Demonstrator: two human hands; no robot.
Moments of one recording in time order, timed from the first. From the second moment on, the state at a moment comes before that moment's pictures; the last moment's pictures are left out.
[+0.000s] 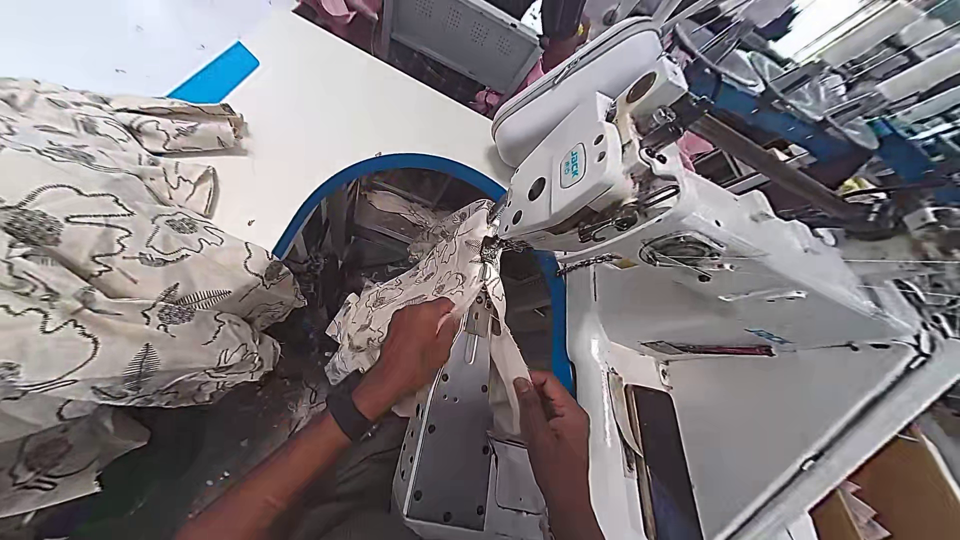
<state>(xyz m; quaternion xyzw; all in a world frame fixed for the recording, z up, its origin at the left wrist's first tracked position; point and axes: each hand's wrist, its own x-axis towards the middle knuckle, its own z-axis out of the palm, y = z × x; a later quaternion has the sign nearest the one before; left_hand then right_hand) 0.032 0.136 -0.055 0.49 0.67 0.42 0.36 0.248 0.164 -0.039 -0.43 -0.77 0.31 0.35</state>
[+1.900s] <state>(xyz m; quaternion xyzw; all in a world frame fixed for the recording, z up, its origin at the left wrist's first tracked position) 0.081 0.098 -0.090 0.51 0.60 0.57 0.22 0.254 0.138 0.012 -0.32 -0.92 0.22 0.07</state>
